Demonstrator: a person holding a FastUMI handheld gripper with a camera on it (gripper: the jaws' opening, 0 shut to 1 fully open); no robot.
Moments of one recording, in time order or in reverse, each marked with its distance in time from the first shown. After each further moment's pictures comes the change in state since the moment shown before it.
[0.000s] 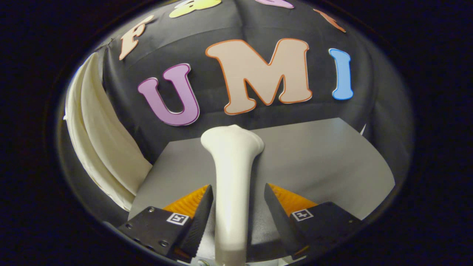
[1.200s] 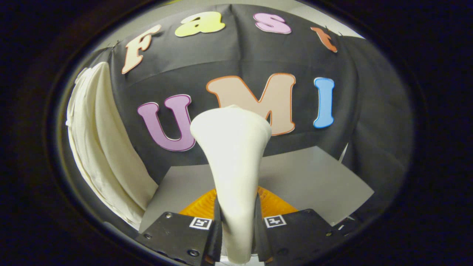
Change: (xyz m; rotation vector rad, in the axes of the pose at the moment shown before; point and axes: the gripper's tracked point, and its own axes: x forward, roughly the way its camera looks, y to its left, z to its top) arm -0.085 0.013 0.026 -0.021 -0.272 -0.135
